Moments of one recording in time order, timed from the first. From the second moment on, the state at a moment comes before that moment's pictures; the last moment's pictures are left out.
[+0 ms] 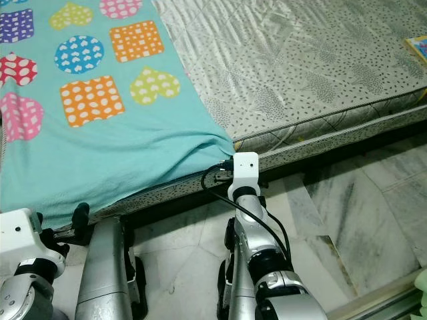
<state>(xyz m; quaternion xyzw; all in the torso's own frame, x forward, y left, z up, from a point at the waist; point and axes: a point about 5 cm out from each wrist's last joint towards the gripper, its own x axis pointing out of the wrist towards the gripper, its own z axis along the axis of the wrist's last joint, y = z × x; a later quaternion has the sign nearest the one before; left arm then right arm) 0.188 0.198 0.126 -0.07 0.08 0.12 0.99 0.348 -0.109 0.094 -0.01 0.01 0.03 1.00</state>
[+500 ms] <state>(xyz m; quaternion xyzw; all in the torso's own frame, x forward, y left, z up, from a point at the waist) 0.190 0.198 0.123 -0.07 0.08 0.11 0.99 0.327 -0.123 0.089 -0.01 0.06 0.03 1.00</state>
